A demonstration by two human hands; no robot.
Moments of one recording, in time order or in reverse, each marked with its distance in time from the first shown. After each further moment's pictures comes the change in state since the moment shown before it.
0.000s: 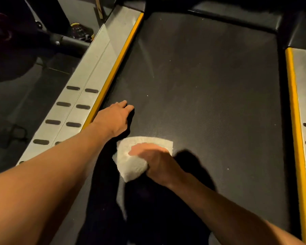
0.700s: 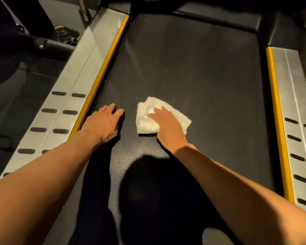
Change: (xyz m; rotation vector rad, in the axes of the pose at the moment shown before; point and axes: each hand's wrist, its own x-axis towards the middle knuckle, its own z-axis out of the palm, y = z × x) left_hand -0.008 0.007 -0.003 0.119 0.035 0.037; right_hand 0.038 0.063 -0.055 -0.250 0.311 0.232
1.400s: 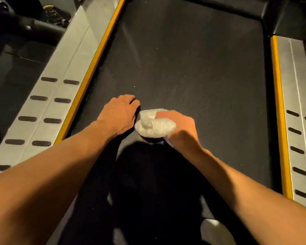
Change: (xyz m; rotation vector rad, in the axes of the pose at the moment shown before) left_hand 0.017 0.036 0.008 -0.061 0.155 0.176; right_hand -0.038 0.000 -0.020 0.009 0.099 -0.009
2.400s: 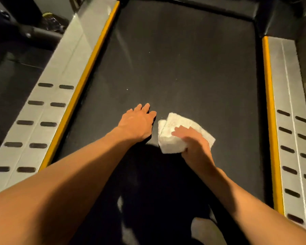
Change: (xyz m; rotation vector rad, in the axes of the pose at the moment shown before) left_hand 0.015 0.069 0.000 -0.018 -0.158 0.005; right_hand -0.059 0.032 -0.038 -0.041 0.000 0.087
